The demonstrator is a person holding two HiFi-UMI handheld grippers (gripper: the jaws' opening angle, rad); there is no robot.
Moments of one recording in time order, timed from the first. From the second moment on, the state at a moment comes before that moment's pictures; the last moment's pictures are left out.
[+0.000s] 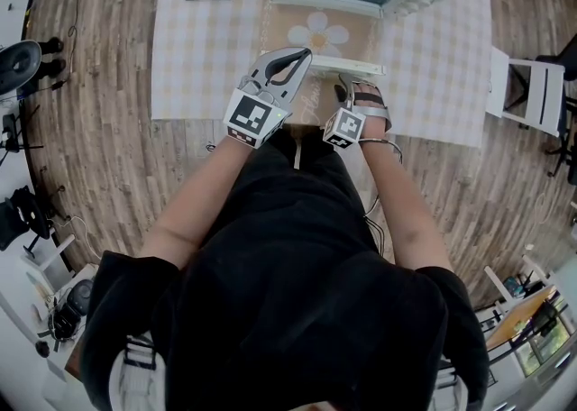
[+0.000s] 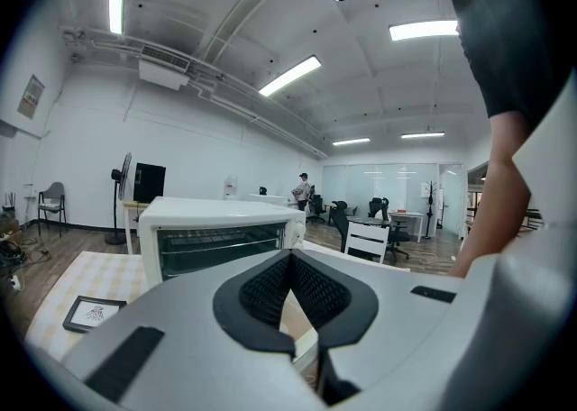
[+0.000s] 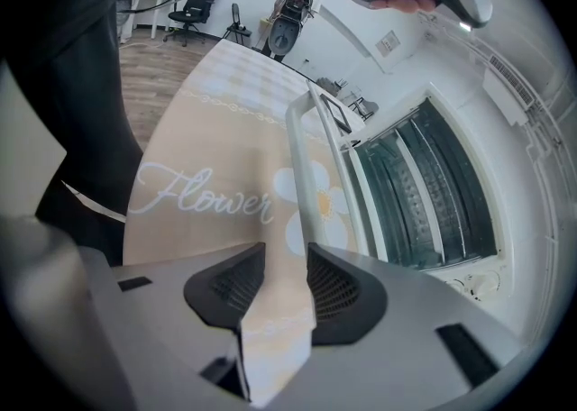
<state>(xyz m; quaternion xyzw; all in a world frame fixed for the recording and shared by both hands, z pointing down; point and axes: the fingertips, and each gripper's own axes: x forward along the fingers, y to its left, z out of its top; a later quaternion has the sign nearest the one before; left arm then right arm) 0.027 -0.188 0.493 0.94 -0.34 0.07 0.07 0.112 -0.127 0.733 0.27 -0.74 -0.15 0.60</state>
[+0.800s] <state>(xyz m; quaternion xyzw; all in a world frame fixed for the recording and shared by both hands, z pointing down) 0.027 -0.198 0.480 0.94 -0.34 0.06 0.06 0.113 -0.137 0.695 0.29 -0.75 -0.15 0.57</state>
